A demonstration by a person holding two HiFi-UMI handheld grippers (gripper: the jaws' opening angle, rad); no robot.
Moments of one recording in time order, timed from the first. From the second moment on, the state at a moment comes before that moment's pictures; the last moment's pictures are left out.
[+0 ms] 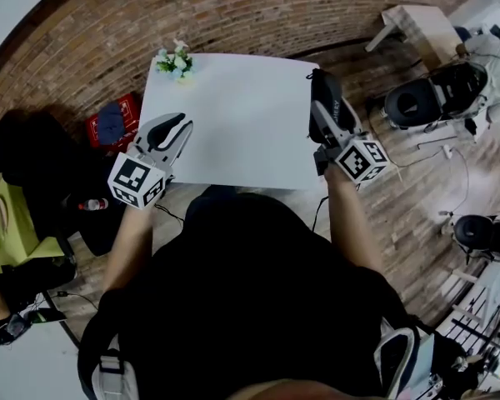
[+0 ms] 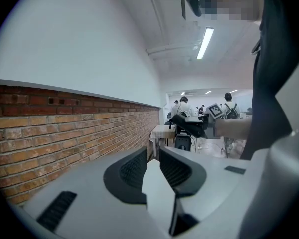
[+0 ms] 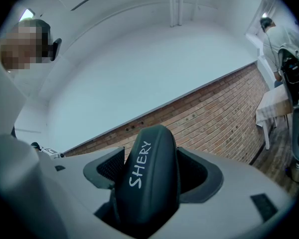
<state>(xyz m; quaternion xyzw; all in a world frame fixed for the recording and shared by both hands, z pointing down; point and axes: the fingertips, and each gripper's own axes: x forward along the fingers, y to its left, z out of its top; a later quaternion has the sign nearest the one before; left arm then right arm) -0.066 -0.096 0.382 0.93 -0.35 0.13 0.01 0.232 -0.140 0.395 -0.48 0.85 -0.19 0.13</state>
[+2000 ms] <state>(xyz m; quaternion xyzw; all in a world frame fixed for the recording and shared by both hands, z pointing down) -0.096 -0.192 0.408 0.93 -0.35 0.13 0.04 0.201 -0.244 0.403 -0.48 0.85 -0.20 0.11</state>
